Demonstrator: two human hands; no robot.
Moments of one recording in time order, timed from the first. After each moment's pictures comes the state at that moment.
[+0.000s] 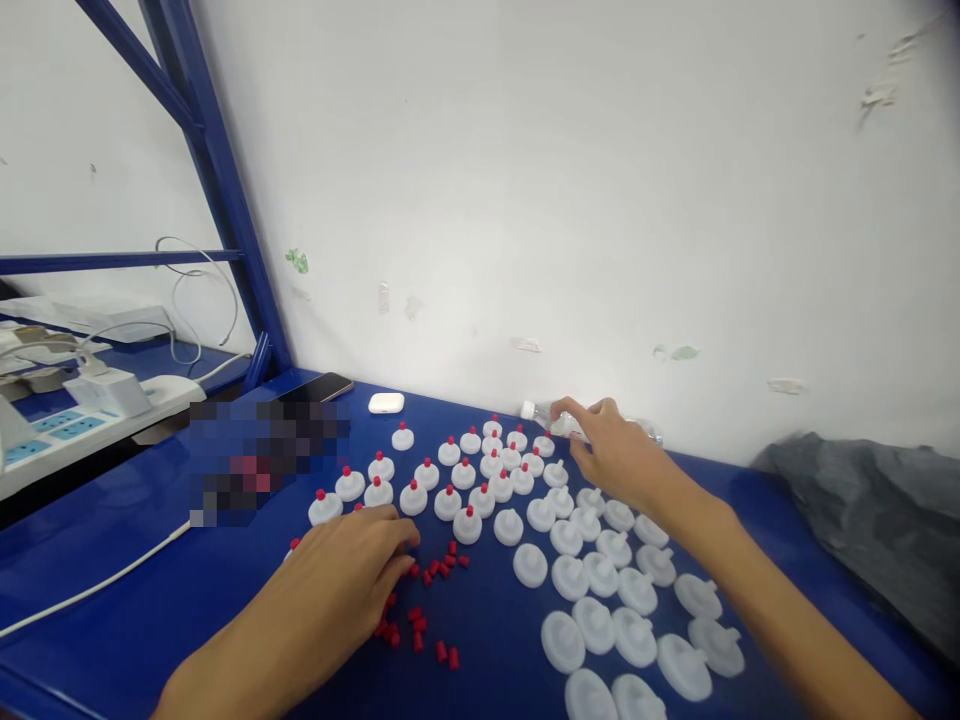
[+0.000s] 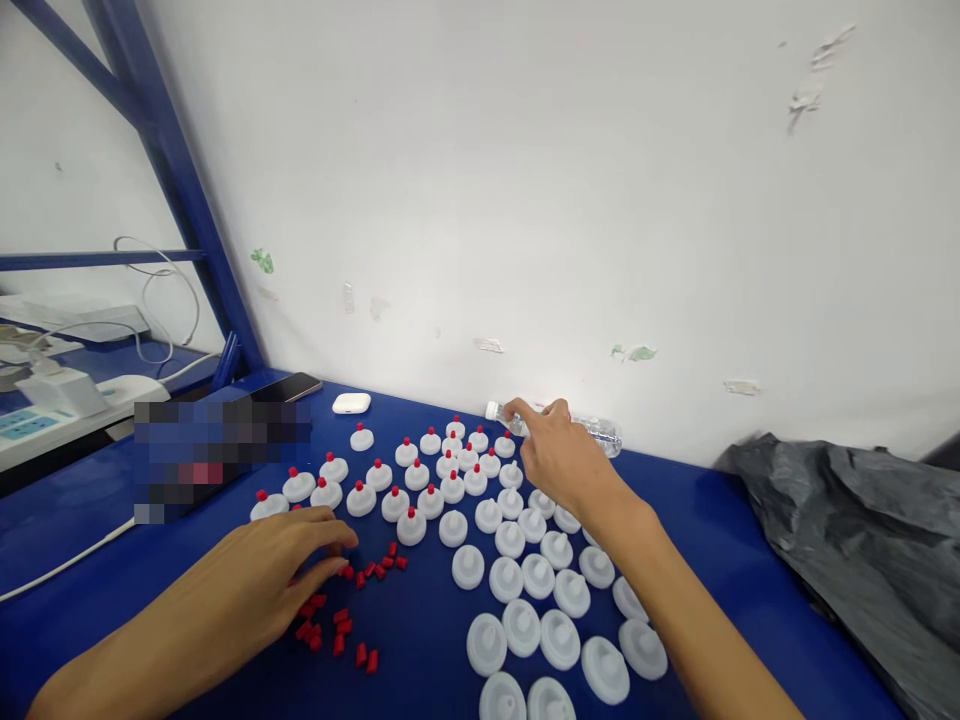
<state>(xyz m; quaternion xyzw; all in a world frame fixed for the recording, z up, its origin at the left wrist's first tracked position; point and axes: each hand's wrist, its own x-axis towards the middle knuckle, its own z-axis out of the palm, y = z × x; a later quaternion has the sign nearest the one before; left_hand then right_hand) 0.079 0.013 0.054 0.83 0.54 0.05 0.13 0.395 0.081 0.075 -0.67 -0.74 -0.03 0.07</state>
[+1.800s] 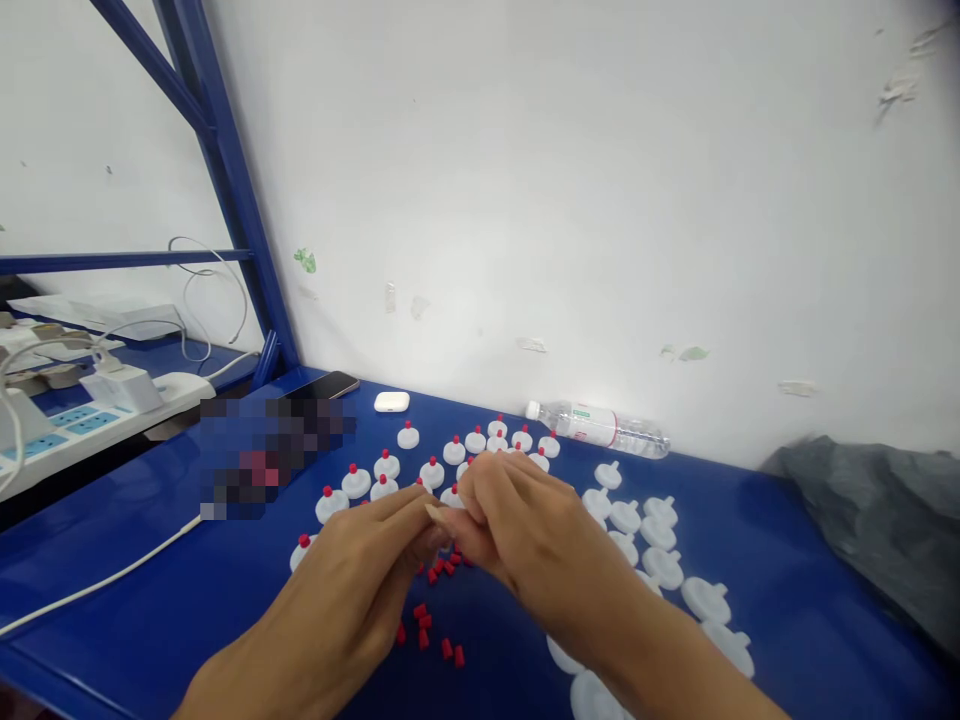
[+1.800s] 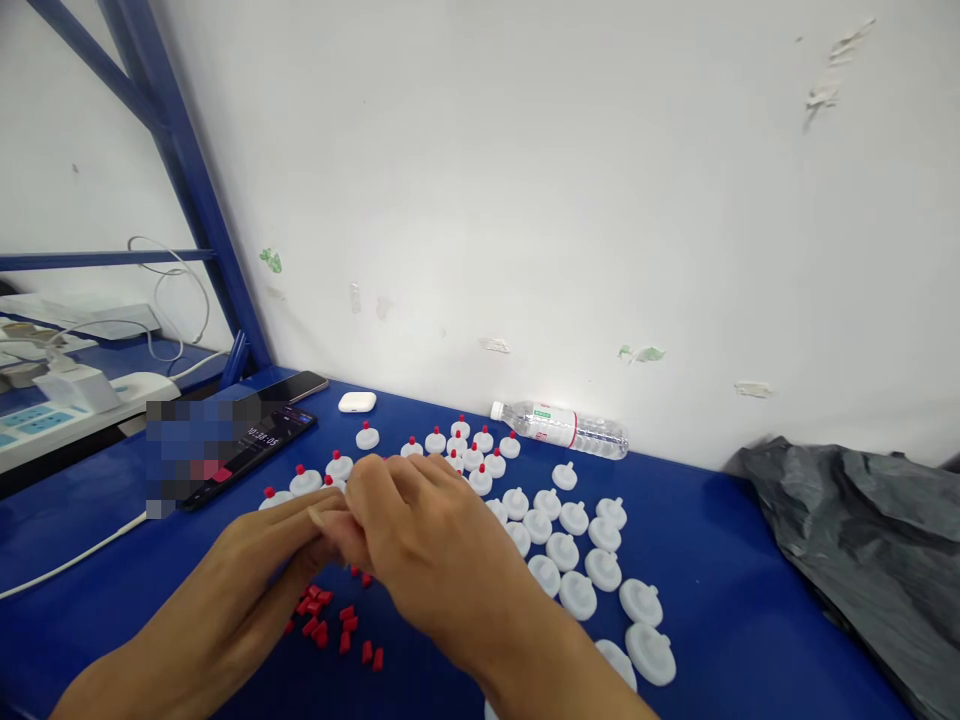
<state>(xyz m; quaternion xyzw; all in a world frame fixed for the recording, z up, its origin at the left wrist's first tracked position) 0.087 -0.006 0.072 0.84 0.42 0.29 0.18 0.280 0.007 0.094 -0.29 -0.86 -0.11 0.40</state>
